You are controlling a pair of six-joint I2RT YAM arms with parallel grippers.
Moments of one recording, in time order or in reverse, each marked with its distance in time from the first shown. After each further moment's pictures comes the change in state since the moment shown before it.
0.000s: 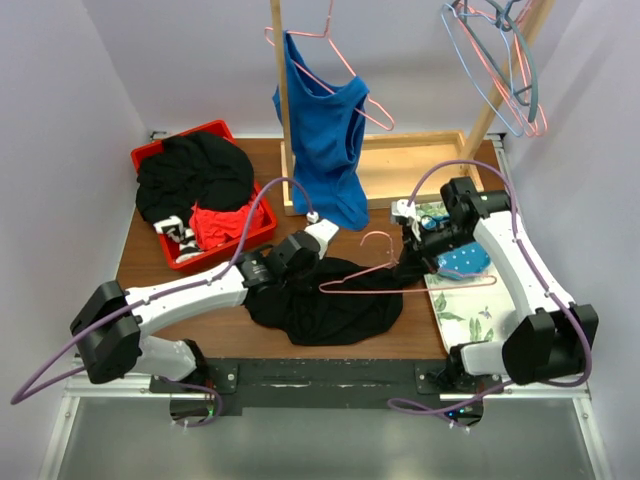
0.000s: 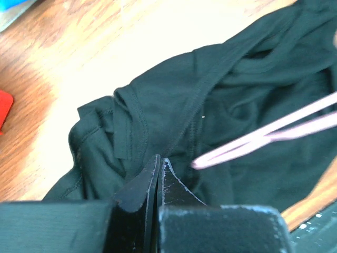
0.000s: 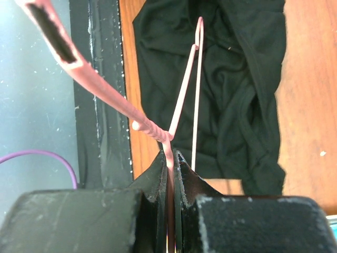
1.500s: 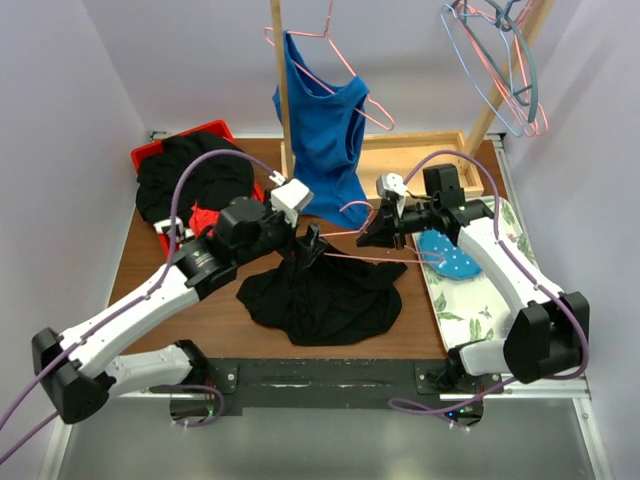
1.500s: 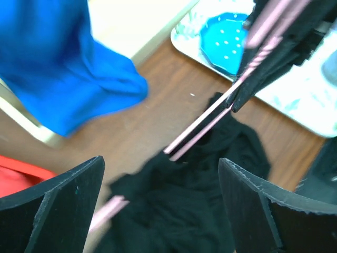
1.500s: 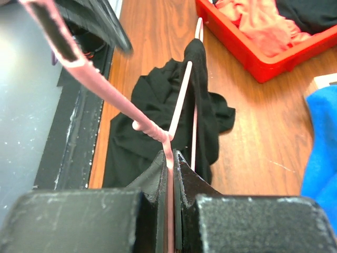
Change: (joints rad) left arm 0.171 -0.269 0.117 0.053 0.308 0.157; right arm 0.116 0.024 -0.113 0.800 -0.284 0.451
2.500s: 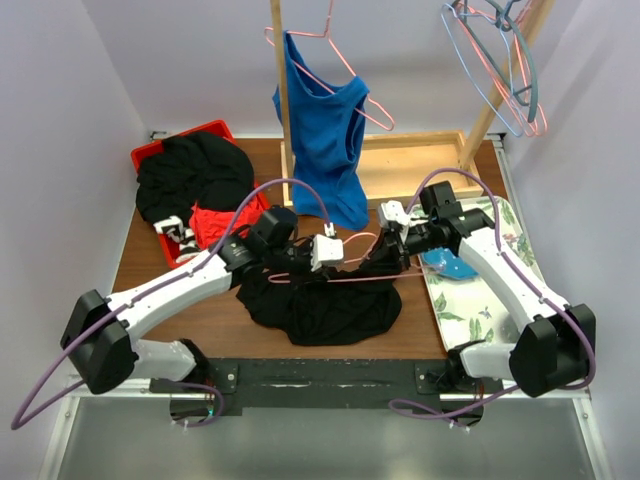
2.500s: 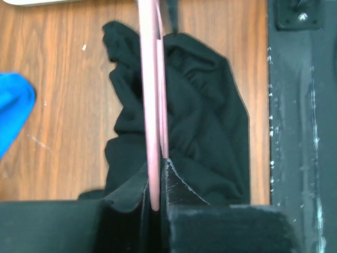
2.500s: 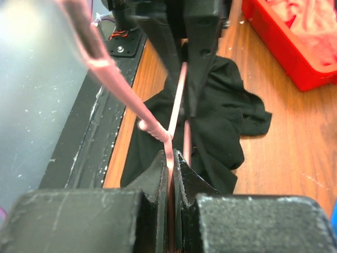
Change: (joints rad) left arm 0.000 0.204 -0.064 -0.076 0.512 0.566; right arm 0.043 -0.068 -0.053 -0.262 -0.048 -0.325
